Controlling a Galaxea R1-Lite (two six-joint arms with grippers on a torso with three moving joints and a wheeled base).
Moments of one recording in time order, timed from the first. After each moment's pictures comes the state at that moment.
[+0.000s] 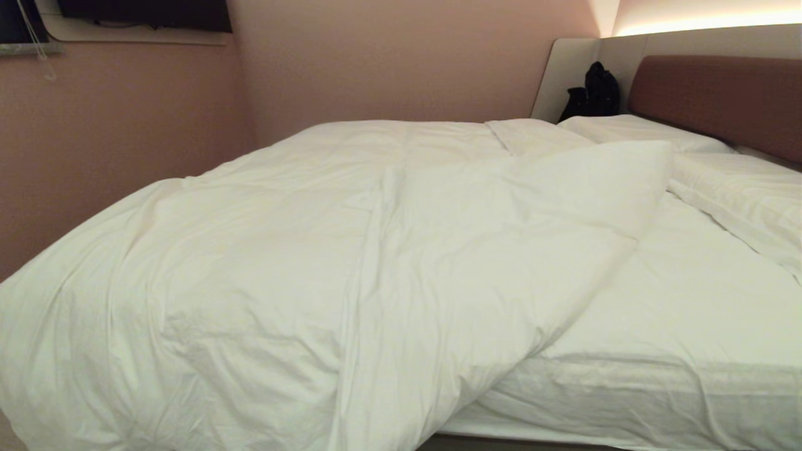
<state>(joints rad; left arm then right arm) 0.01 0.00 0.00 0.01 -0.01 0.09 -0.01 0.00 0.00 -0.01 -0.01 0.00</state>
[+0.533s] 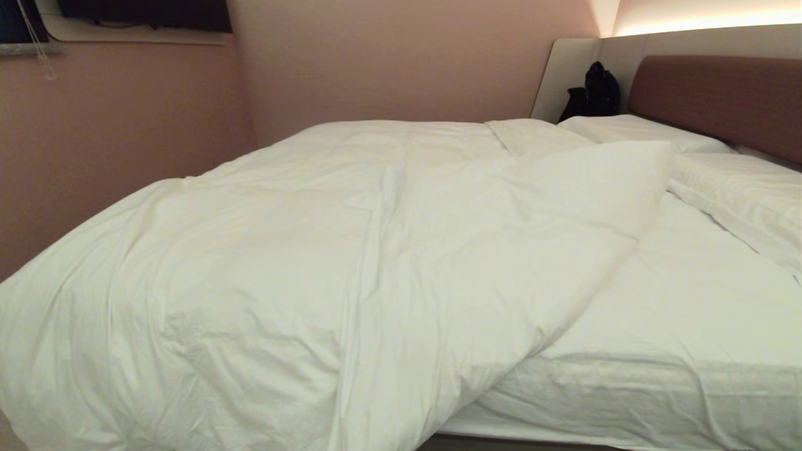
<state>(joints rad) 0.01 0.00 0.00 0.01 -0.01 0.09 -0.01 0.00 0.00 -0.01 -0.01 0.00</state>
